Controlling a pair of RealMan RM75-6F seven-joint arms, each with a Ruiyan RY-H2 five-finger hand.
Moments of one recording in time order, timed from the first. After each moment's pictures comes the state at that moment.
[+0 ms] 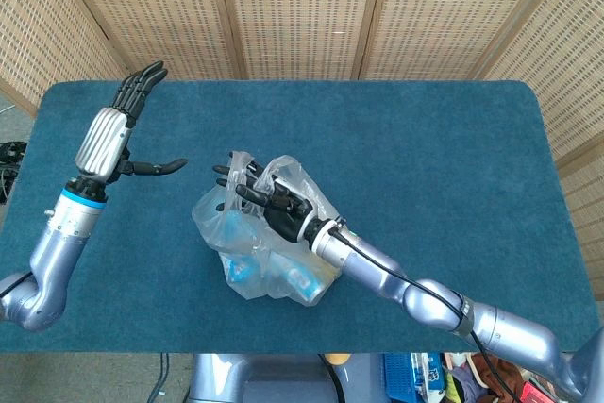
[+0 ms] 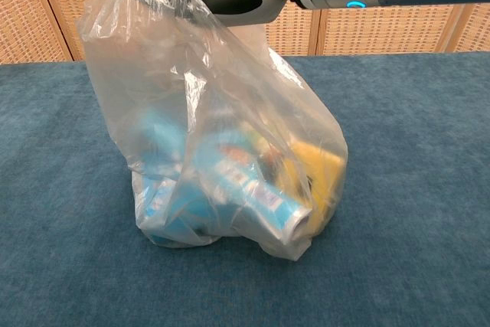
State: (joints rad) left arm -0.68 -1.15 -0.33 -1.58 1.40 1.23 -0.43; right arm 0.77 -1.61 0.88 -1.76 -0.57 0.24 1.02
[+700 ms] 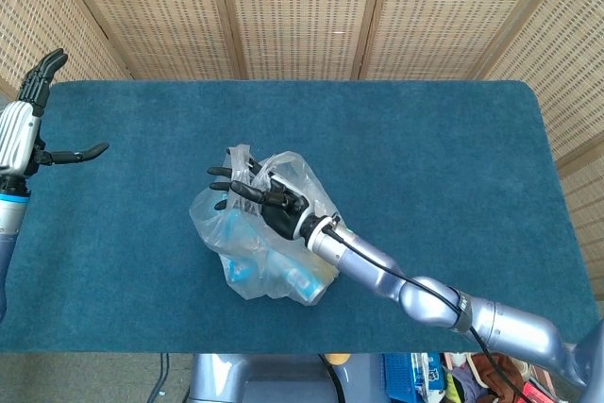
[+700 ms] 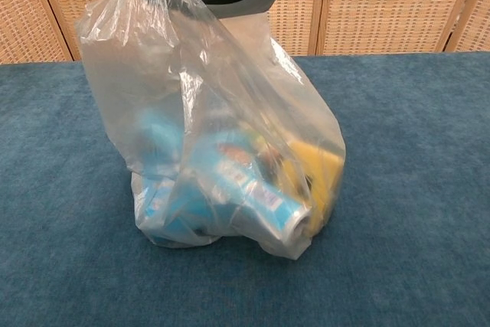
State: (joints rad) left arm -0.57 -1.06 -0.30 -1.42 1.35 1.25 -0.60; right arm 0.84 -1.55 0.85 -1.78 -0.48 0.31 1.02
